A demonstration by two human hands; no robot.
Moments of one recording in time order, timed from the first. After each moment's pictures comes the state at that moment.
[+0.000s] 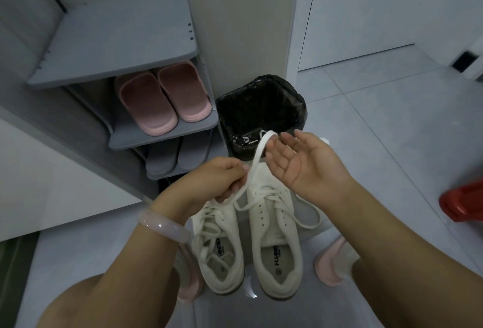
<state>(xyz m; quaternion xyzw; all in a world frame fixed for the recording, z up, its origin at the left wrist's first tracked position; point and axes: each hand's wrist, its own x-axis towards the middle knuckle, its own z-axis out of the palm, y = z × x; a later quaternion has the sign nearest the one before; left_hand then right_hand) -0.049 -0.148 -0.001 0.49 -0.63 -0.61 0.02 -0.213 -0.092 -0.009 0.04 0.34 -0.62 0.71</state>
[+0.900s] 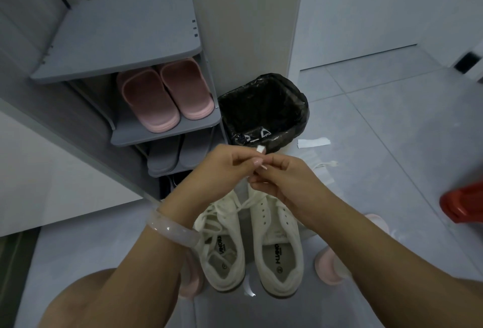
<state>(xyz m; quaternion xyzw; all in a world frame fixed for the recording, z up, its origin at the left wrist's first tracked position) -0.053 -0.146 -0.002 0.40 -0.71 -0.56 0.16 -0.182 -0.079 -0.020 -0.27 0.52 -0.50 0.63</state>
